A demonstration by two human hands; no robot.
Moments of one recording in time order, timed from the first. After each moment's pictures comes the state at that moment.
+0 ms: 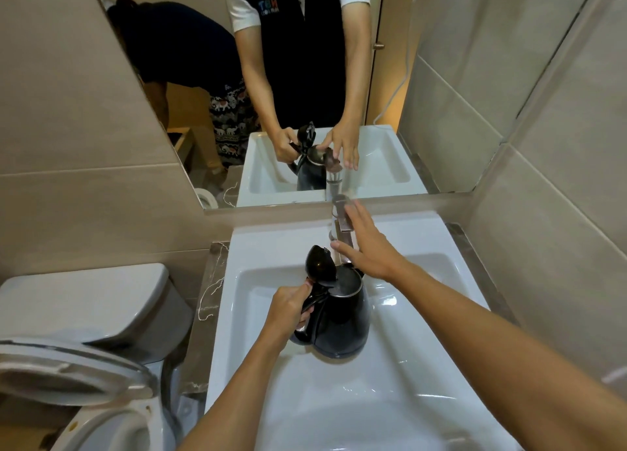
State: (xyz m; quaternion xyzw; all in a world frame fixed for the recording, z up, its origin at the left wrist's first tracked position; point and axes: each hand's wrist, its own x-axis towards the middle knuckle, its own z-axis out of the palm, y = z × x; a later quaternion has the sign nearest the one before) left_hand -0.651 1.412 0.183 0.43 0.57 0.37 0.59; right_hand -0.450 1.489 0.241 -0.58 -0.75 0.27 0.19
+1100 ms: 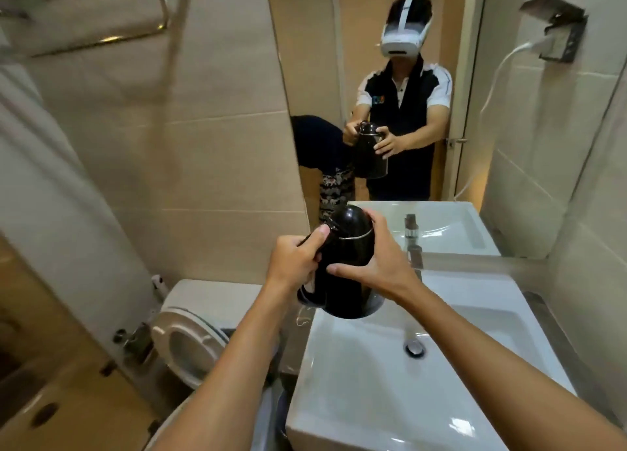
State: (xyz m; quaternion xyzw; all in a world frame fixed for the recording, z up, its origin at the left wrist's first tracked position) left_hand -0.720 1.280 0.440 0.47 0.59 0.55 0.35; right_hand -0.550 1.339 0.403 -0.37 -0.78 0.30 0.41
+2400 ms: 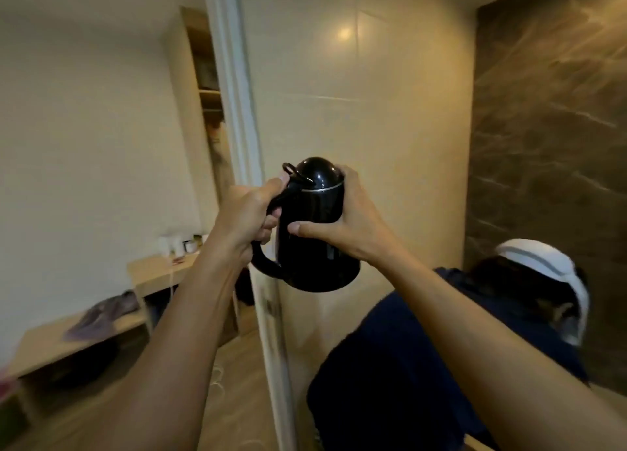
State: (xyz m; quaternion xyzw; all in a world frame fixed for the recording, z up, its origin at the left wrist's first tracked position) left_hand -0.652 0.611 0.643 -0.19 0.67 0.56 -0.45; right_hand -0.803 0.703 0.606 0.56 -0.63 0.53 0.08
